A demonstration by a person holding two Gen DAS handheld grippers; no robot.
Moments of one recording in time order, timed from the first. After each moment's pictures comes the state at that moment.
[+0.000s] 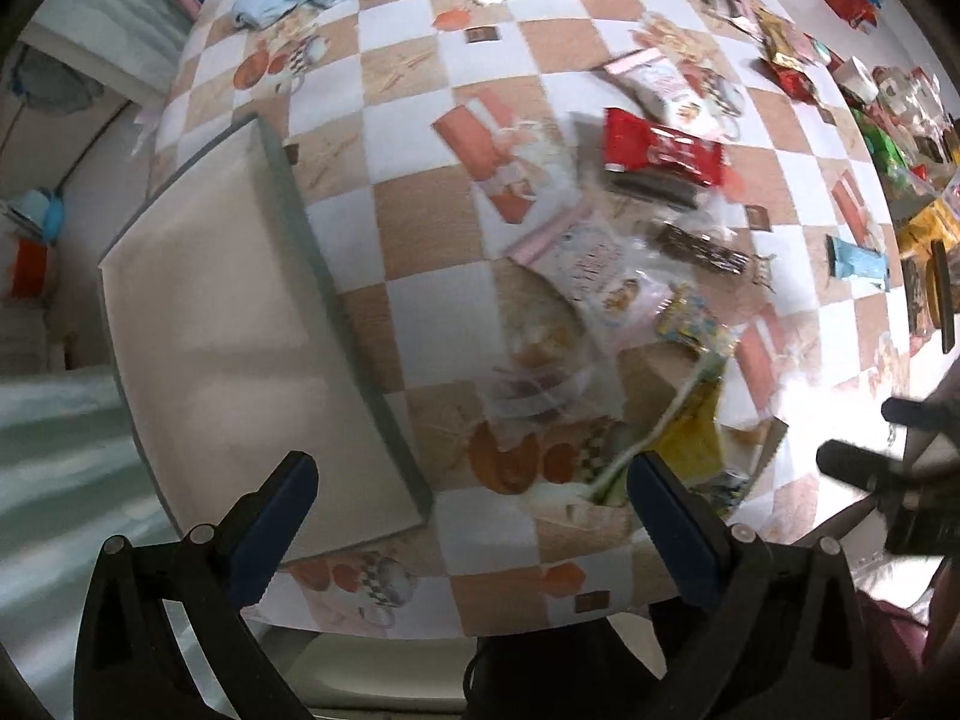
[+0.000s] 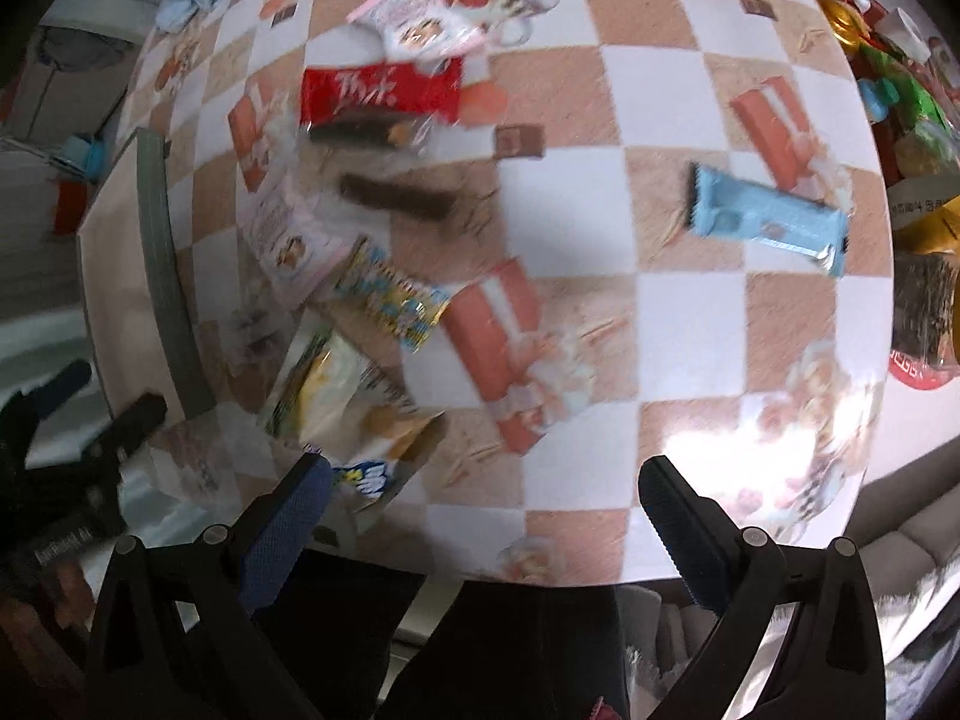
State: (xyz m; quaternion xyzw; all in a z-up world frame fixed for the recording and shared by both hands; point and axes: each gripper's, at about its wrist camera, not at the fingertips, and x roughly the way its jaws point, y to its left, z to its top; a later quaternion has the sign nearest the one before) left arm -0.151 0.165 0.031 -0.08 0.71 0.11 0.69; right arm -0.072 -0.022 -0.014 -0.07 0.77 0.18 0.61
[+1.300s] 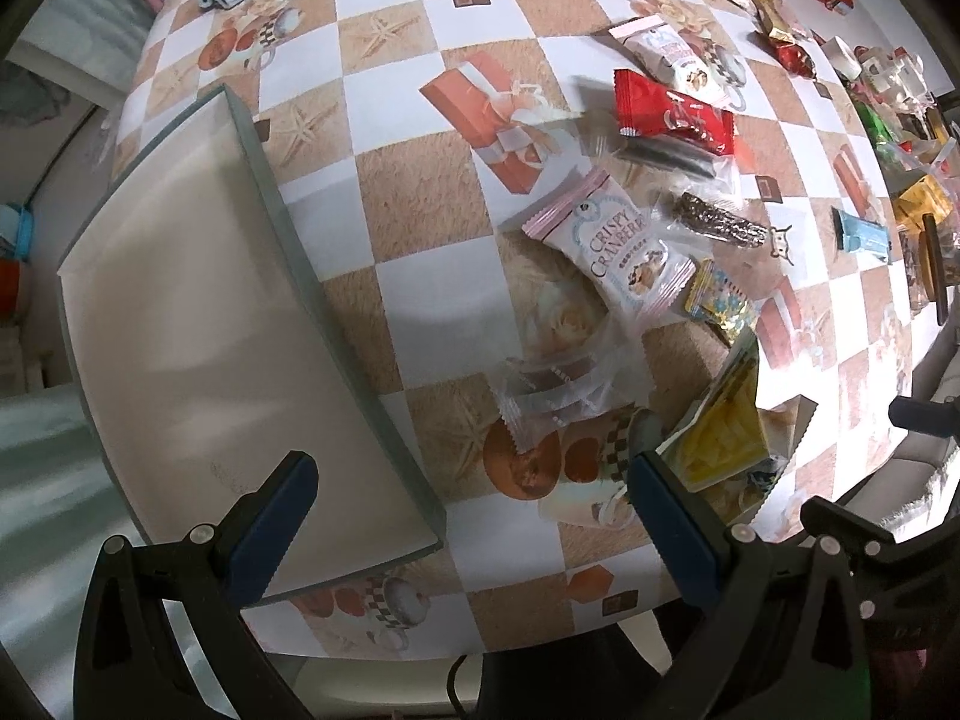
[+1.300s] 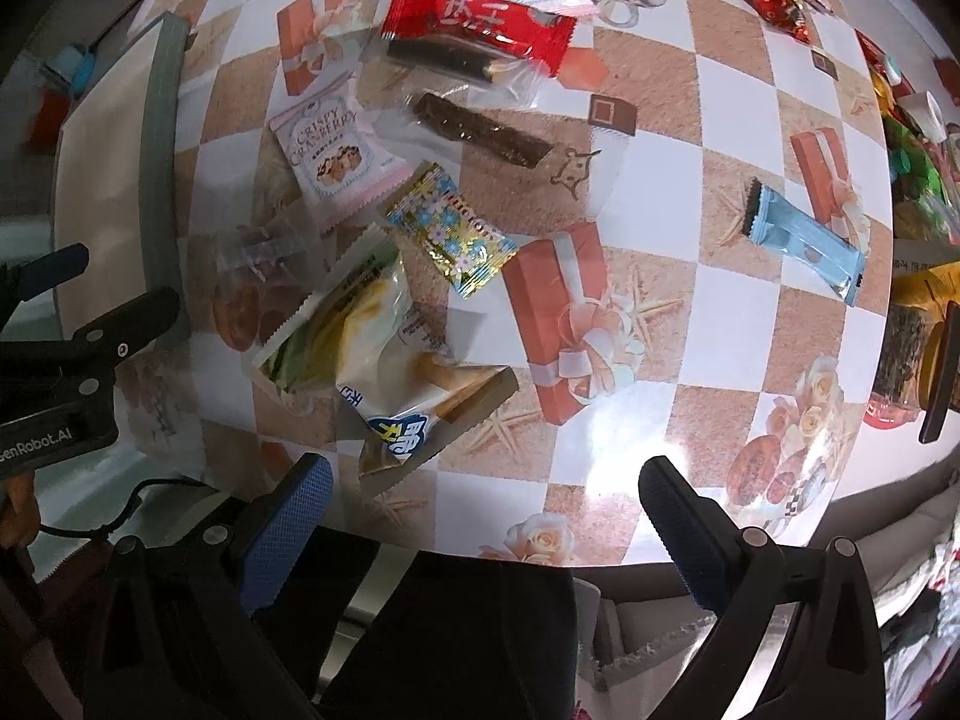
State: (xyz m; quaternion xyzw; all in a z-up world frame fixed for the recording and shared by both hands) left arm -0.161 0.174 0.005 -0.08 0.72 0.07 0.68; right arm -0.122 0.031 -0.015 -0.19 0.76 0.18 0.60
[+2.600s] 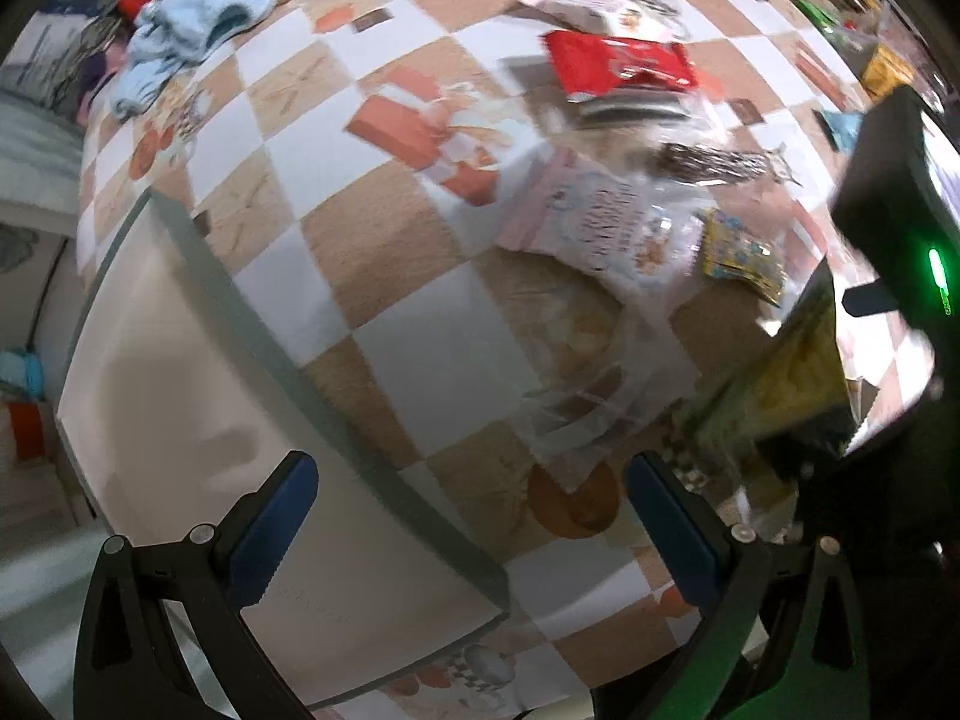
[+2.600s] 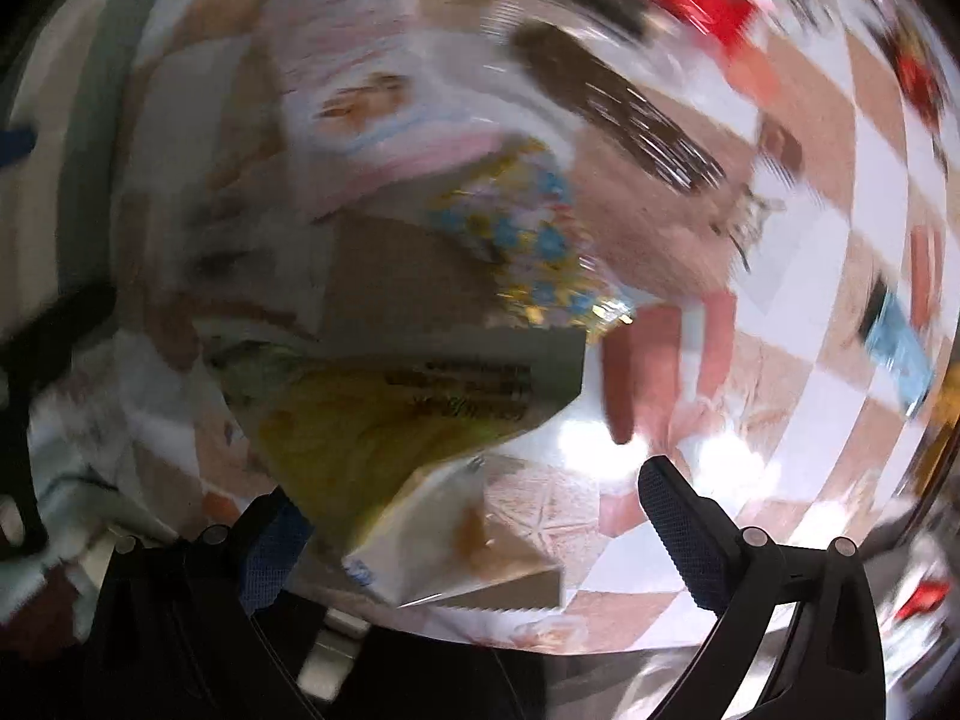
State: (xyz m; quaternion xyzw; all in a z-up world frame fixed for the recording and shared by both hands) left arm -0.151 0.172 -0.035 0.05 0.71 -0.01 0.70; right arm -0.129 0.080 -0.110 -0.23 0.77 0.18 0.57
